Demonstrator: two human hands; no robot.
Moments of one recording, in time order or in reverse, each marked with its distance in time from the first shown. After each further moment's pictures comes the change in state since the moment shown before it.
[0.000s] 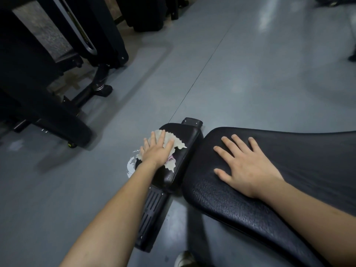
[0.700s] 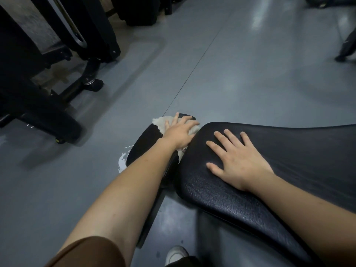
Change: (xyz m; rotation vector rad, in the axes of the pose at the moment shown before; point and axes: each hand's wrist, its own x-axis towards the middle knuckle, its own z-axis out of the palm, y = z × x) left_hand 0.027 0.088 0.015 0.166 -0.018 0.505; right_hand 0.000 0.000 0.000 0.007 0.003 0.004
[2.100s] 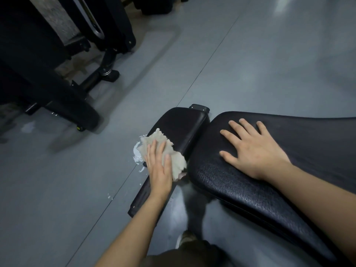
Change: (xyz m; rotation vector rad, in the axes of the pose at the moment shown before) left_hand -0.169 -0.045 0.087 -0.552 0.707 -0.237; right_hand -0.001 0.002 0.000 -0.007 0.027 0.013
